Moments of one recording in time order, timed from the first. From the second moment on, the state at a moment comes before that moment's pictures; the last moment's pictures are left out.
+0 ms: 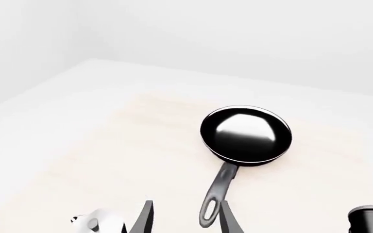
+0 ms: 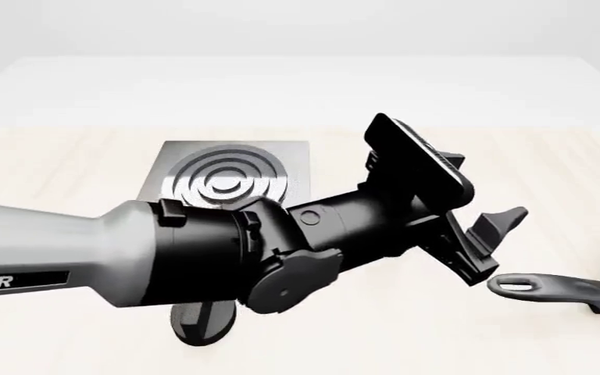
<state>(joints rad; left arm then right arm) -1.12 1.72 -1.09 -0.43 0.08 0.08 0.00 -1.78 0.89 0.14</state>
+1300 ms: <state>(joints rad) -1.16 2.01 -1.41 -0.30 0.03 0.10 0.00 -1.85 0.97 0.13</state>
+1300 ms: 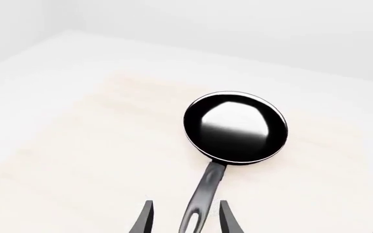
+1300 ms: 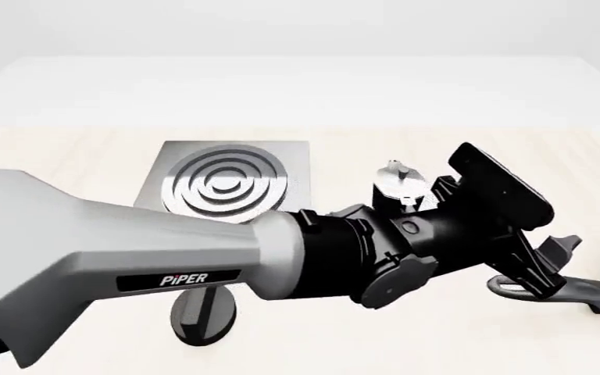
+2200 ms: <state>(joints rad) -1.16 2.15 -1.60 -0.18 0.01 0.09 0.00 -1.88 0.98 0.15</state>
